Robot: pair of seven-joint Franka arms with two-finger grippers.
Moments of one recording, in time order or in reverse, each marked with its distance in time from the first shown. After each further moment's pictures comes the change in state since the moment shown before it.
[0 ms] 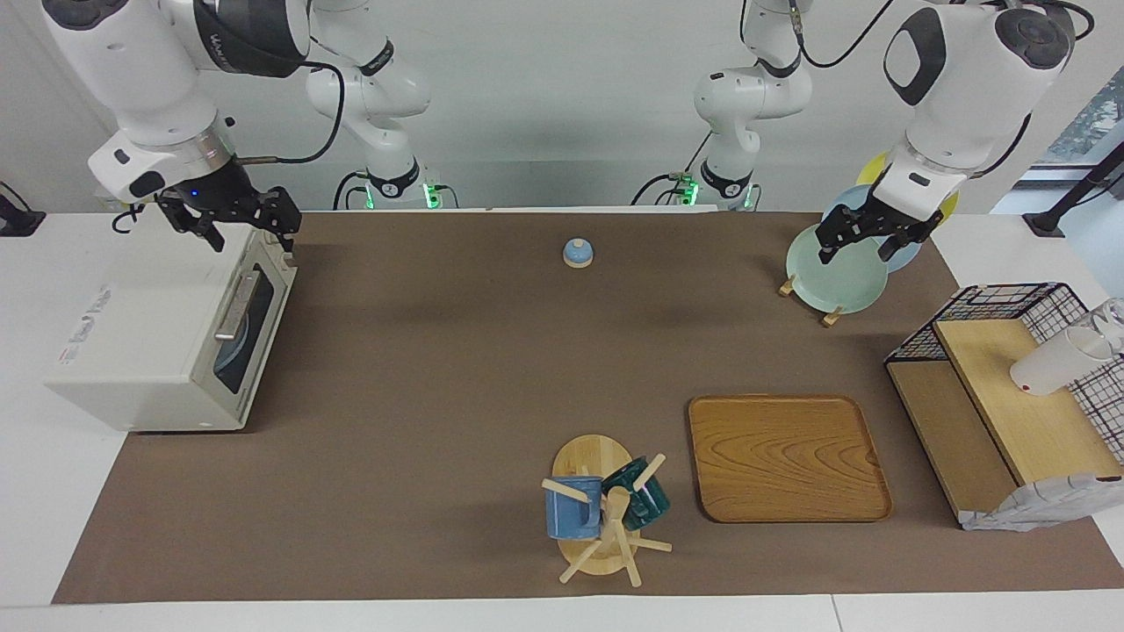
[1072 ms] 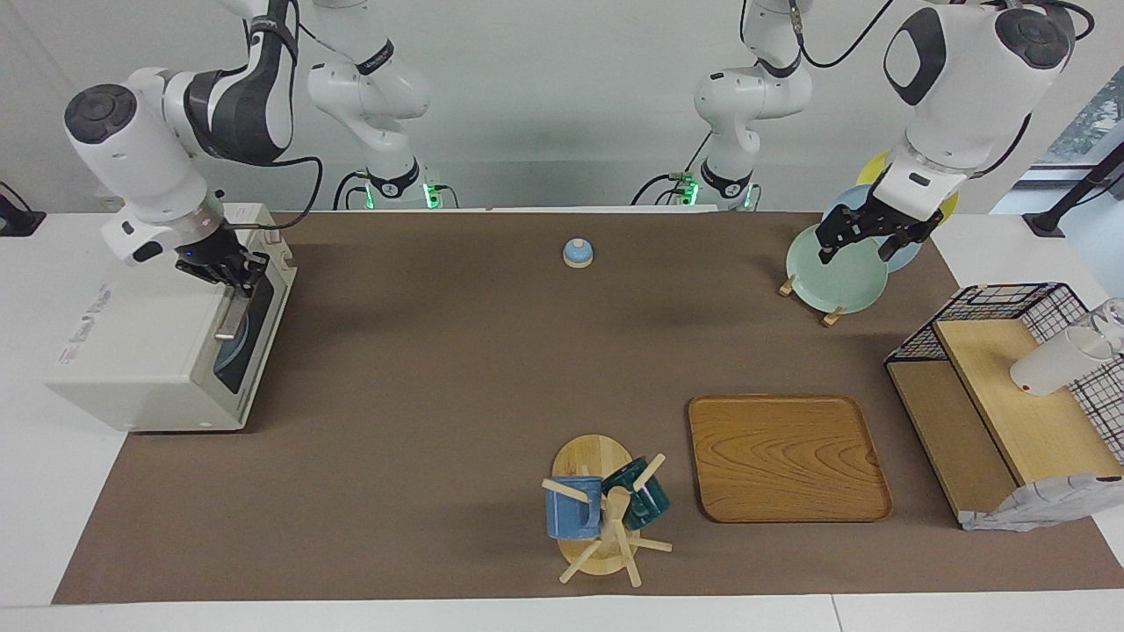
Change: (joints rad) left arm 0.000 0.000 0.000 0.000 0.000 0.000 0.000; right arm -0.126 -0.041 -0.015 -0.363 -0.027 0.289 -0.026
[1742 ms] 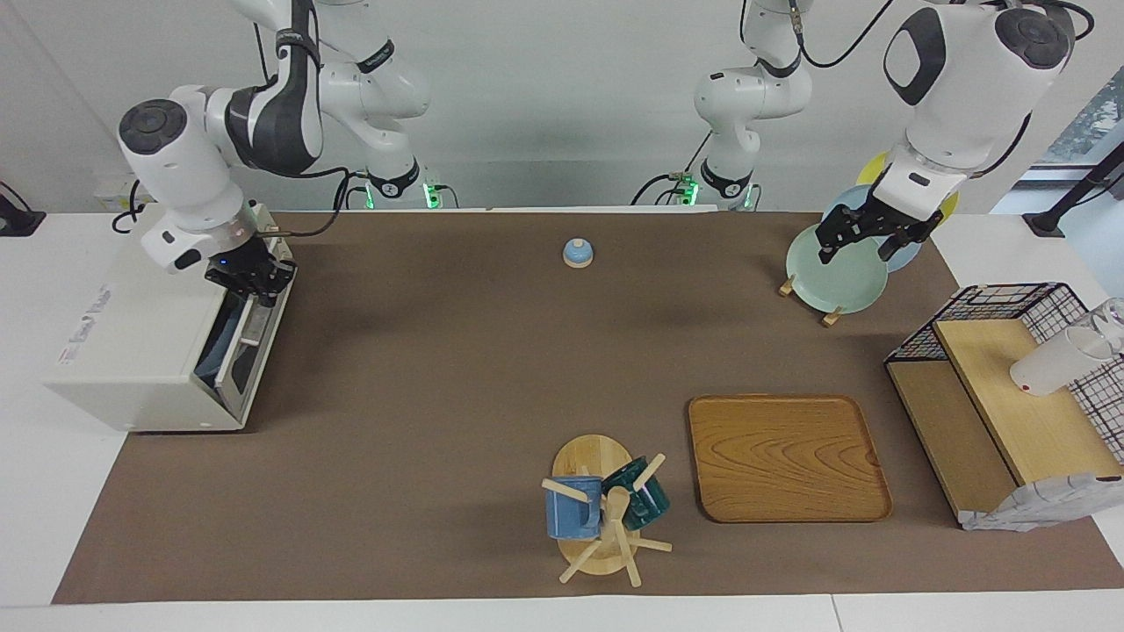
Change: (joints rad) left arm 0.000 0.000 0.000 0.000 0.000 0.000 0.000; right arm 0.081 -0.033 0.018 -0.142 0.003 0.156 0.028
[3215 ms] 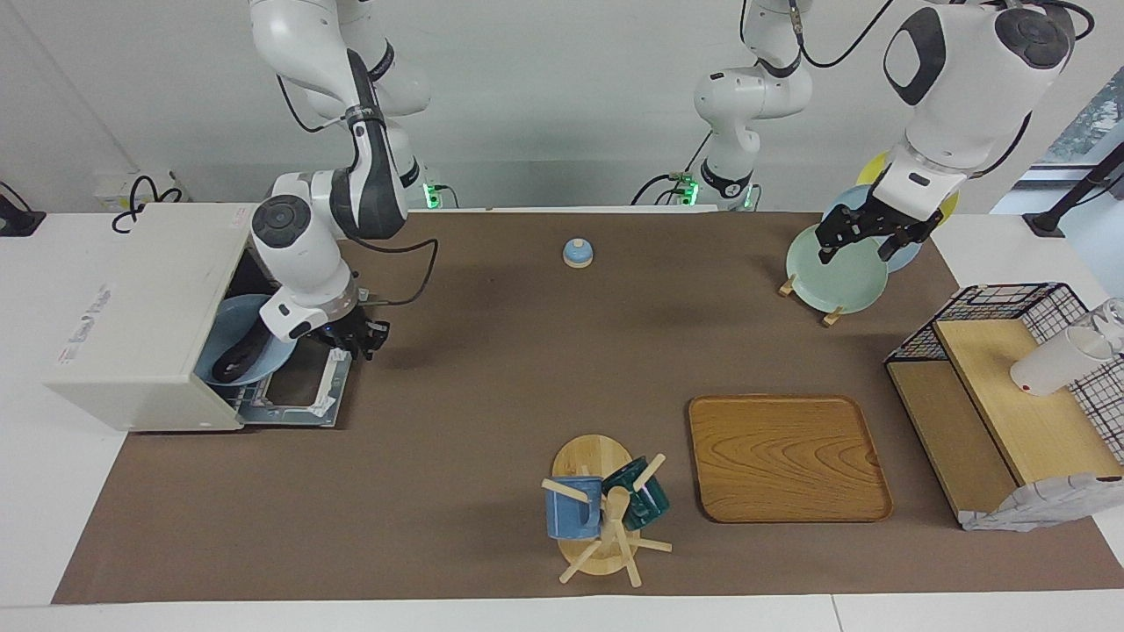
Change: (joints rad) left arm 0.000 0.000 -0.001 0.000 0.000 0.000 0.000; right arm 0.140 0.196 0.008 0.068 0.062 0.113 0.228
